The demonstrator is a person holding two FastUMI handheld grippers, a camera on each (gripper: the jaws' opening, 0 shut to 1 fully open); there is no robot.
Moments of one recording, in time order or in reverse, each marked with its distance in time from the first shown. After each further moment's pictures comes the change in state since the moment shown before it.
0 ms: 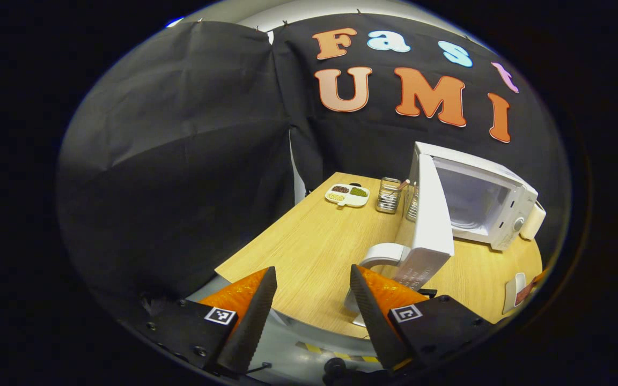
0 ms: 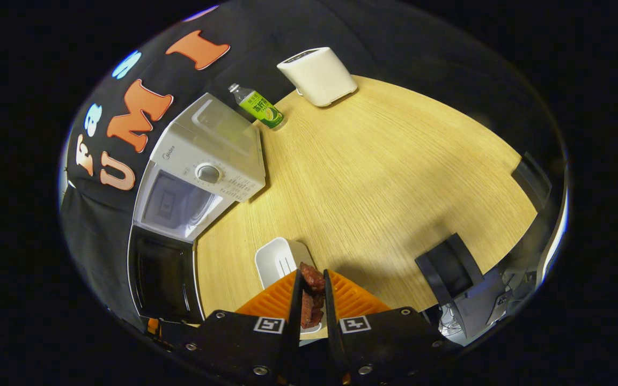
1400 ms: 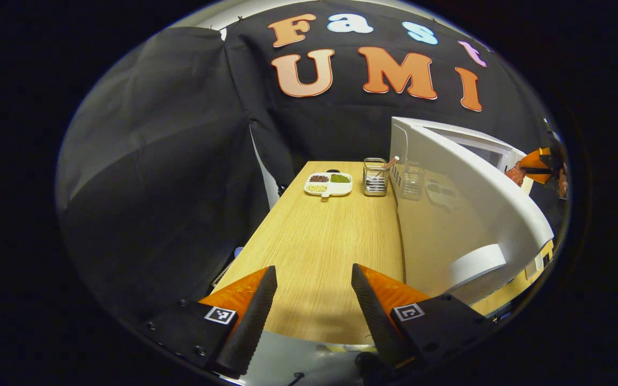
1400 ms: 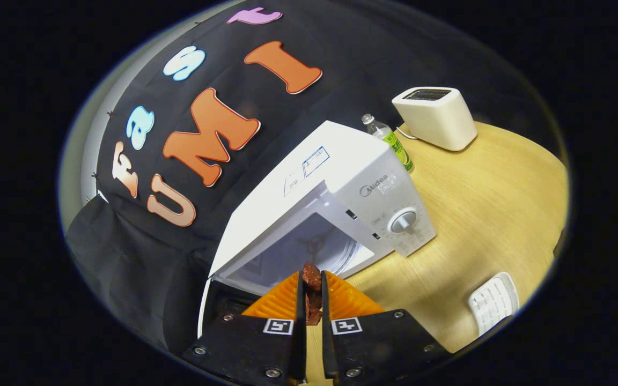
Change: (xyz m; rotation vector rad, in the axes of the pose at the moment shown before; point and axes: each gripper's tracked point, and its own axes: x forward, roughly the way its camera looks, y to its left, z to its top) left arm 0.095 0.023 0.011 0.196 0.027 -0.172; right arm 0.057 0.302 0.064 0.011 -0.370 0.248
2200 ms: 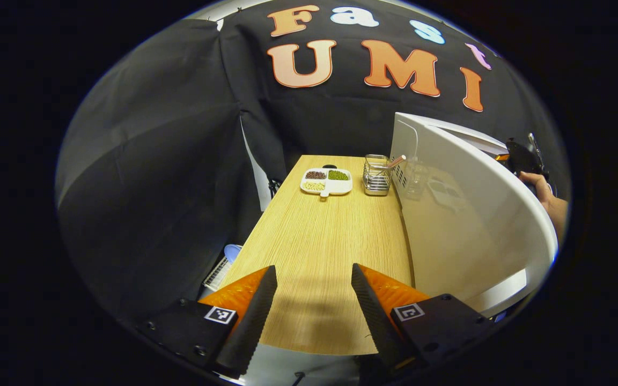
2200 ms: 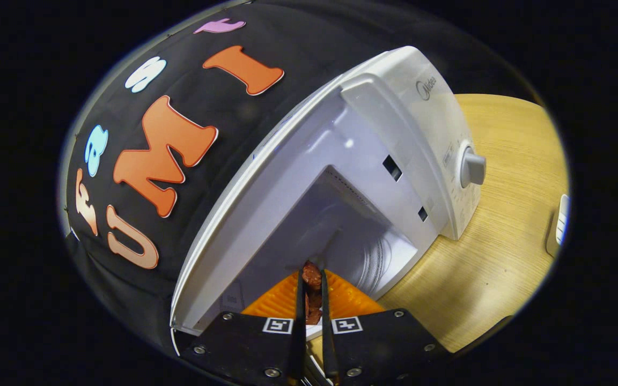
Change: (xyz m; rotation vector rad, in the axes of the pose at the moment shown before) left arm 0.036 0.008 0.010 -0.007 0.057 -0.083; right arm 0.133 0.009 -0.033 0.164 -0.189 -0.193
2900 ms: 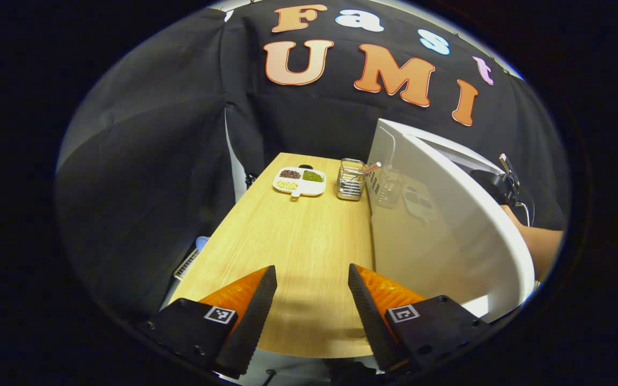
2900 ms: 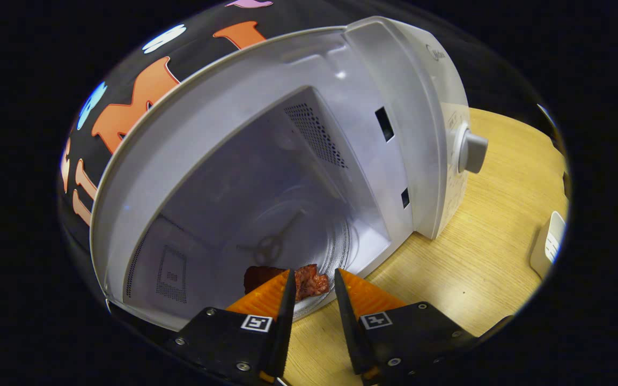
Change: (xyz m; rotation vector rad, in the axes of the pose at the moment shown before) left arm 0.001 -0.054 0.006 -0.096 -0.005 -0.133; right arm 0.008 -0.042 -0.017 -0.212 0.041 -0.141
